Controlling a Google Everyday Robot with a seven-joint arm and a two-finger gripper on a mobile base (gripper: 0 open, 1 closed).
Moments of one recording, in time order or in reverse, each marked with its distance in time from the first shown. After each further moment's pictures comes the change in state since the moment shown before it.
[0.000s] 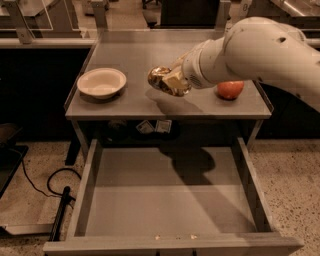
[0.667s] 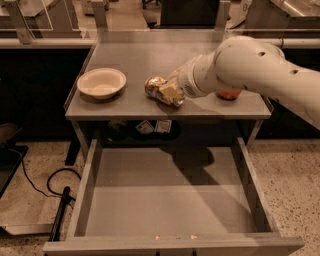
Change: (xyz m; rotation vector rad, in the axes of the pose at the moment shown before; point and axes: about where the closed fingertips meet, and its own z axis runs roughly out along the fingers) arm 0.023 0.011 0.045 -0.057 0.002 0.039
